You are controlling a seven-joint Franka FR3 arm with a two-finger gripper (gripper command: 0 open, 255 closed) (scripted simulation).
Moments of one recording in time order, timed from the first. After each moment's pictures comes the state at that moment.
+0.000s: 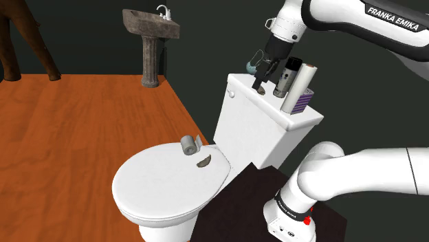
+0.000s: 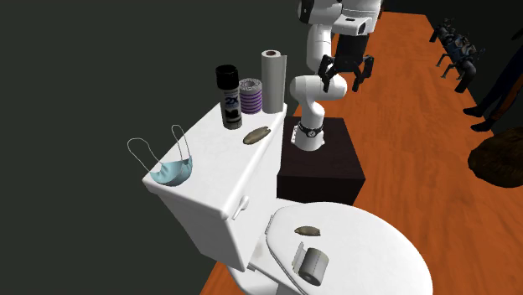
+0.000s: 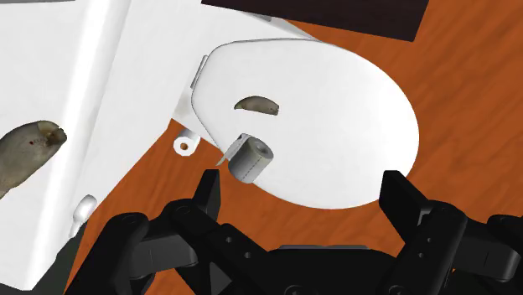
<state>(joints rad) 0.00 -0.83 0.01 -2.26 -0.02 1.54 -0.15</state>
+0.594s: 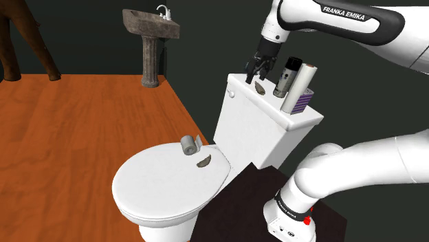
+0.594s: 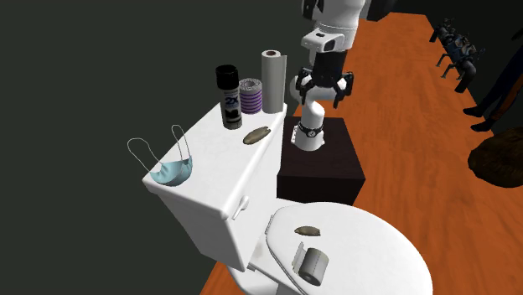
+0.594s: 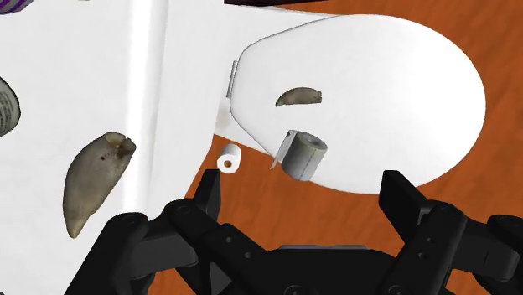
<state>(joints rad) -0.11 -0.64 -0.04 -2.19 -0.06 1.62 -0.04</state>
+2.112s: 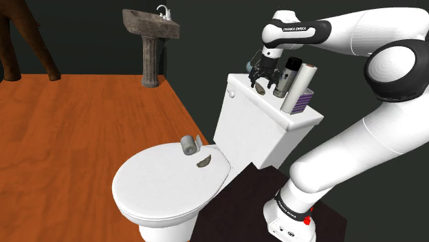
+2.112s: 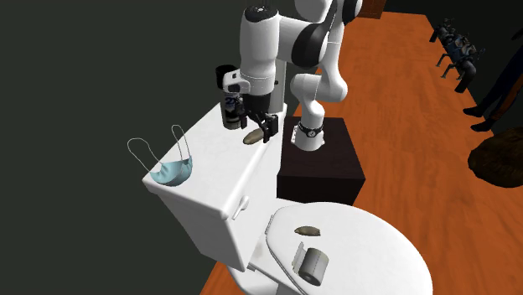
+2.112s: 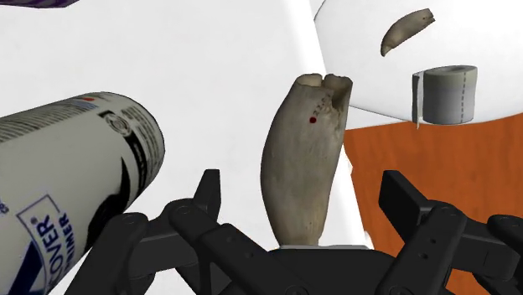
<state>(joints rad) -0.31 -0.26 -0.20 -2.07 -0.13 1.81 0.18</state>
